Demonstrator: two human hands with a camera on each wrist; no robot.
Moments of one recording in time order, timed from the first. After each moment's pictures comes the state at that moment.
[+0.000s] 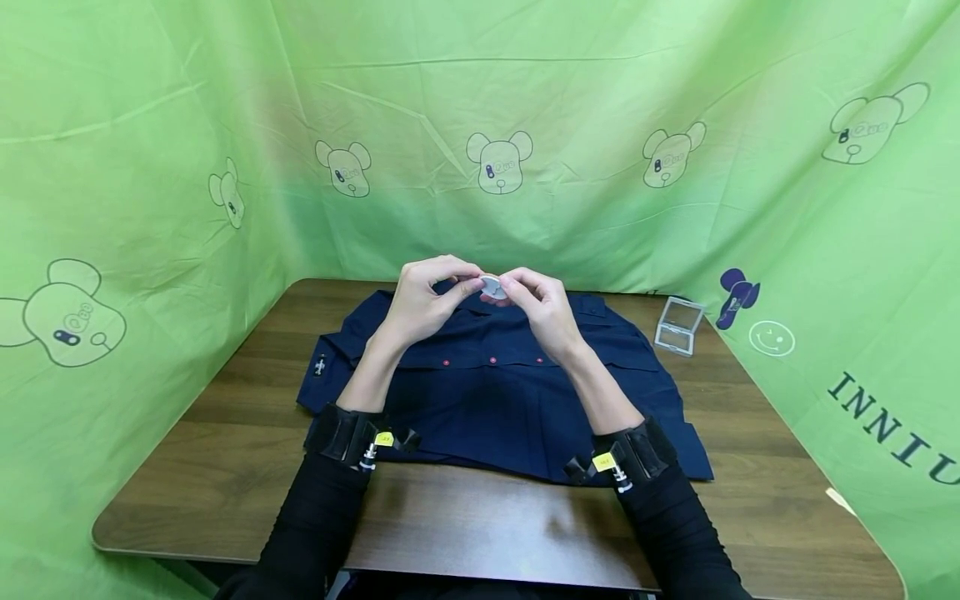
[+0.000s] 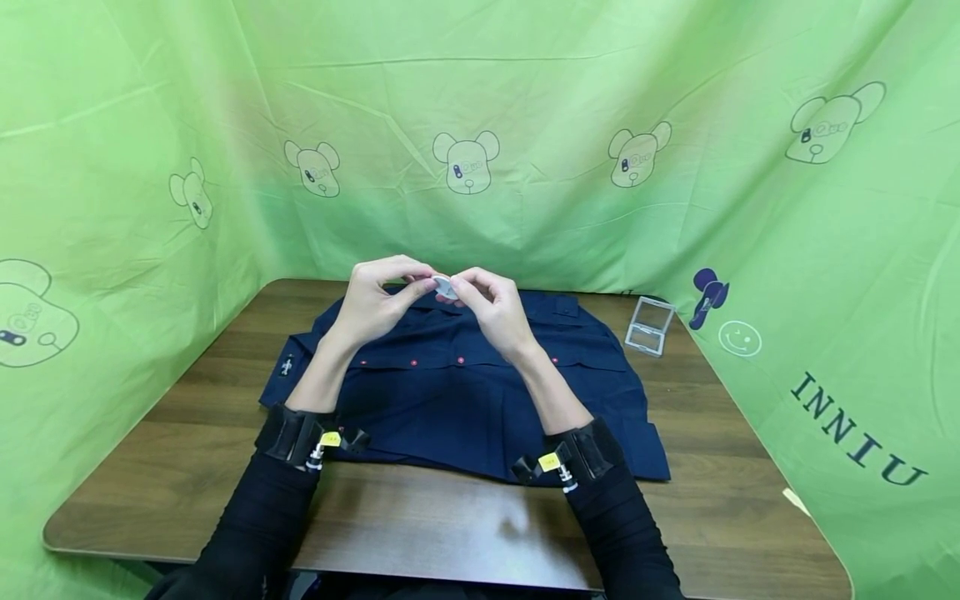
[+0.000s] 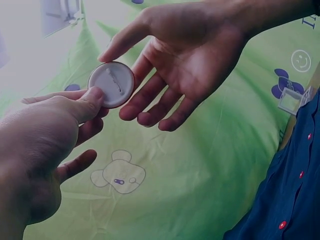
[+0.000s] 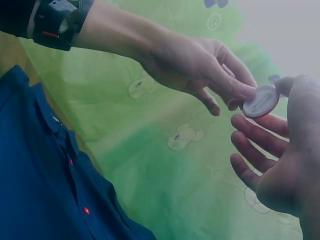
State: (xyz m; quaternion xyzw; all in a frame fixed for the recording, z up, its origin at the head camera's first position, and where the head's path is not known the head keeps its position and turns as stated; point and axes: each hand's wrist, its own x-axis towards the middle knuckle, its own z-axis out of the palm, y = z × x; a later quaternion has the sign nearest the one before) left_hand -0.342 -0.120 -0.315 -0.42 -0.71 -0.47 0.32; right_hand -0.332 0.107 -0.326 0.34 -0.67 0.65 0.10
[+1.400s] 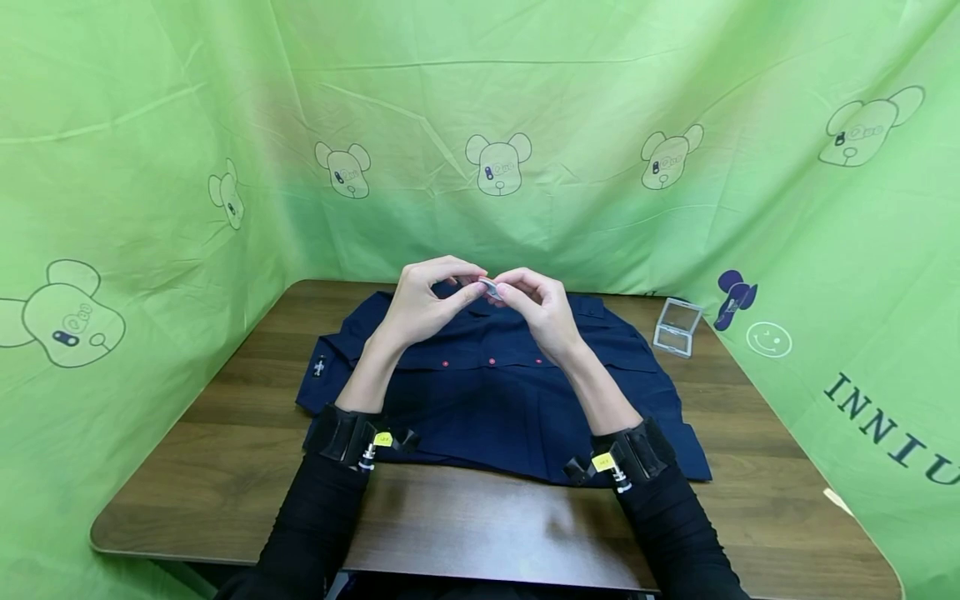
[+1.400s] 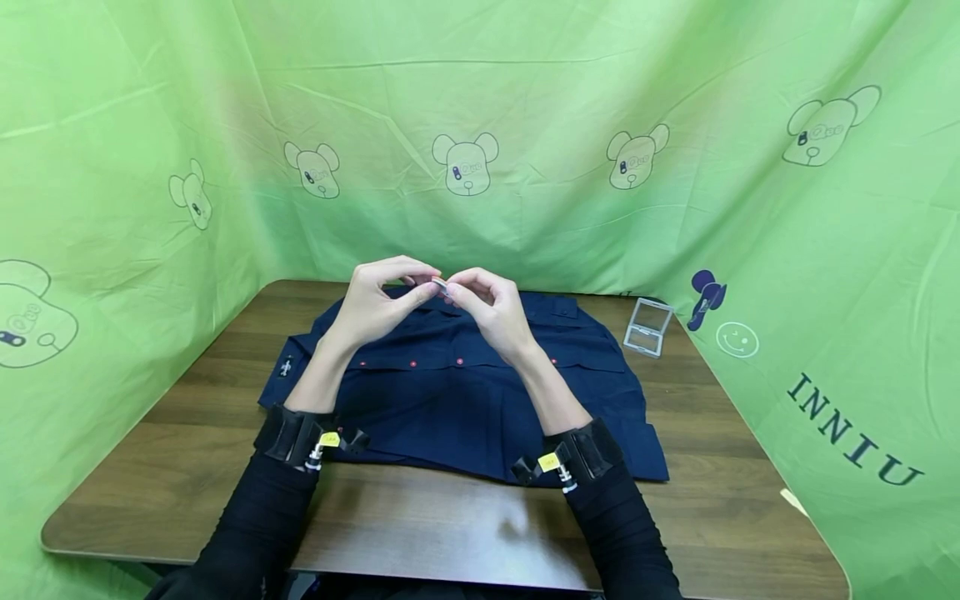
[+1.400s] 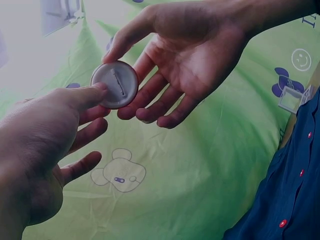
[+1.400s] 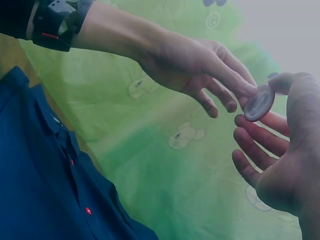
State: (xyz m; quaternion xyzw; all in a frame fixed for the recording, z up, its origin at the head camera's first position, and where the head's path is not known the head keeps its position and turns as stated) left_hand -0.339 -0.122 -0.315 -0.39 -0.74 -0.46 0.29; right_hand -0.334 0.108 -0.330 0.34 -0.63 0.69 0.08
